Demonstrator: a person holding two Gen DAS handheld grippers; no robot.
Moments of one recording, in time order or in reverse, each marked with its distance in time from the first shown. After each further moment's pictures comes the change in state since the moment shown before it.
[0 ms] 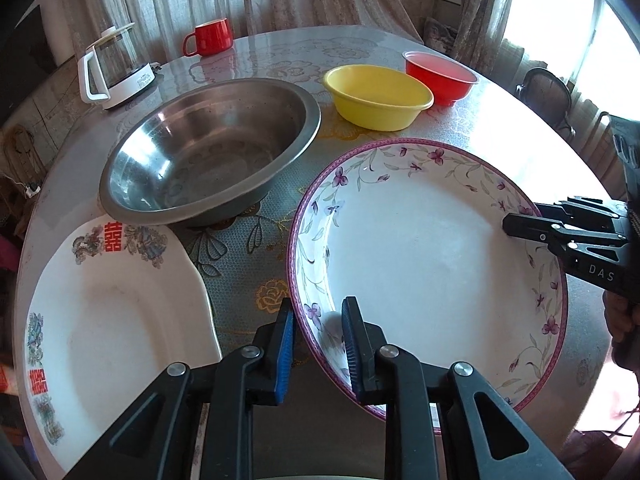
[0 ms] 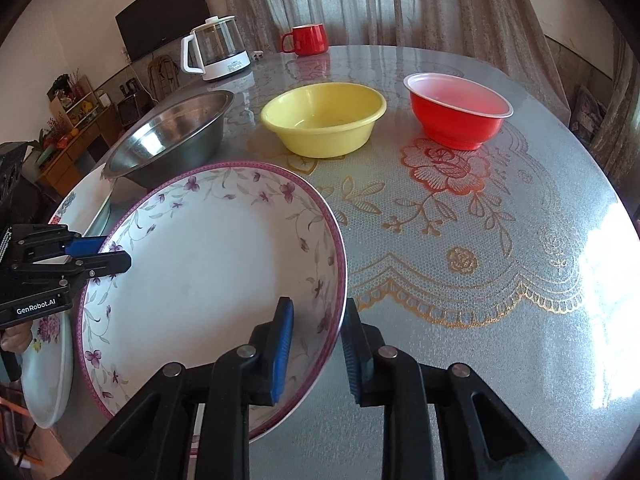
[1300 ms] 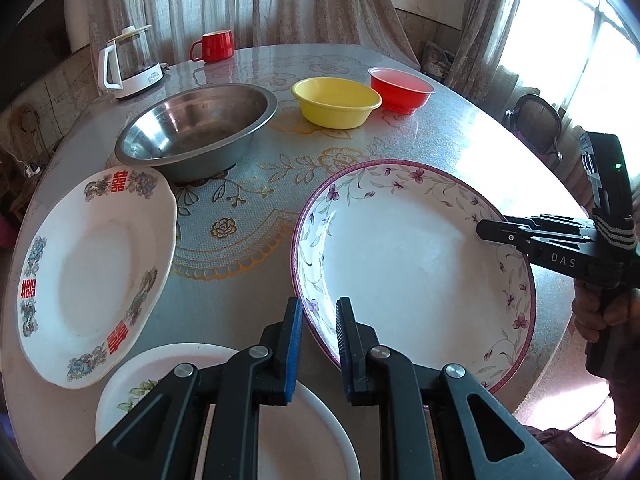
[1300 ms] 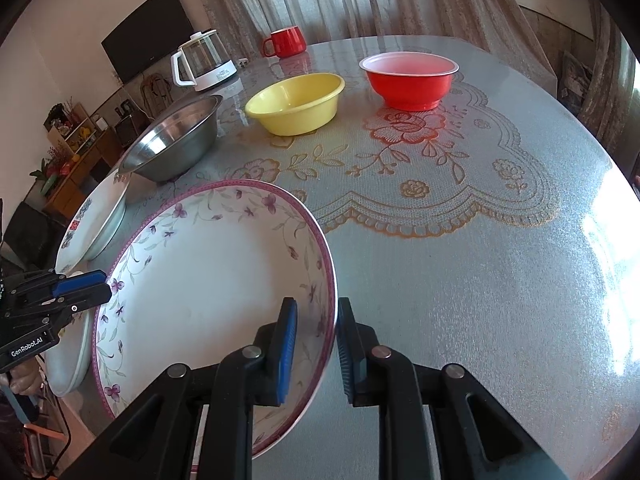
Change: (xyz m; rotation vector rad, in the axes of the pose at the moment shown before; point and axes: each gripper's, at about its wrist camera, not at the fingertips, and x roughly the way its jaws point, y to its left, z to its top) left arm -0.049 -0.039 -0.048 -0.073 -0.078 -0.047; right arm -0.036 -0.025 -0.042 0.106 0.001 0.037
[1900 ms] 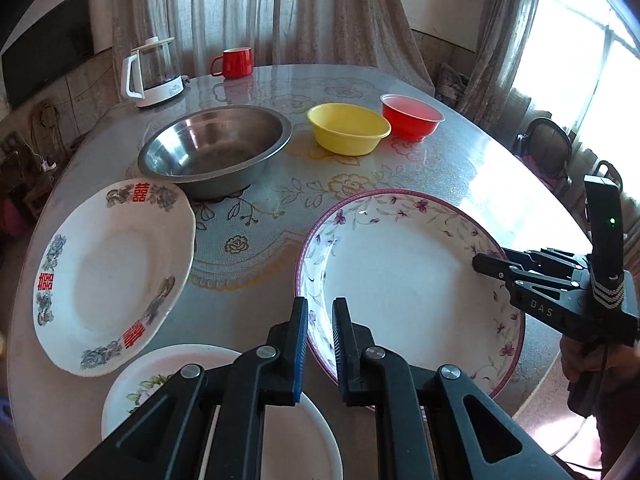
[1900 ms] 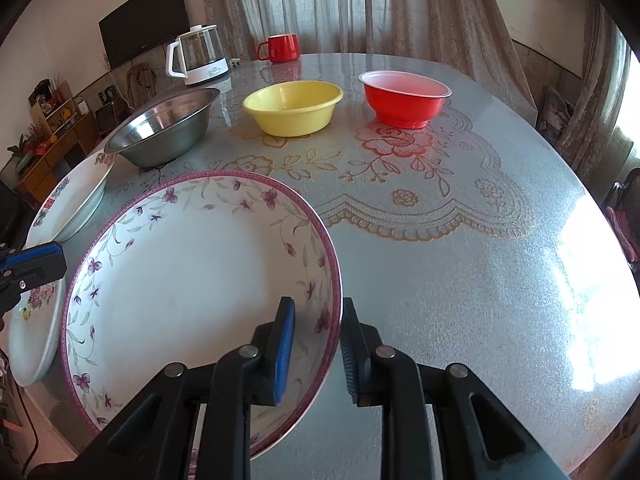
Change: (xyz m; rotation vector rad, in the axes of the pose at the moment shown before) left arm -0.011 0.005 0.009 -0.073 -0.053 0.024; right arm -0.005 0.020 -0.013 -0.070 -0.045 -0.141
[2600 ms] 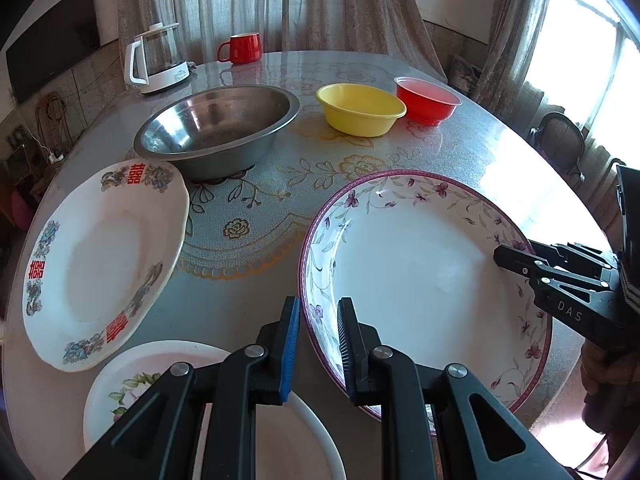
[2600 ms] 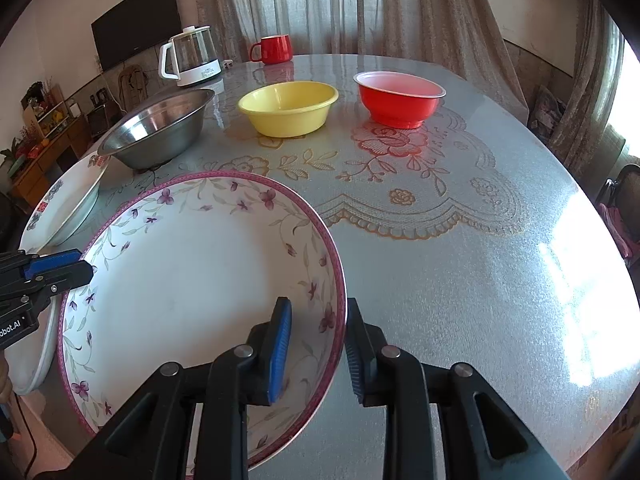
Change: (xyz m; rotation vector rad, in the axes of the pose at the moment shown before) left arm 0.017 -0.005 -0.009 -0.003 0.017 0.056; right arm 0.001 0.004 0.000 0.014 -0.006 -0.034
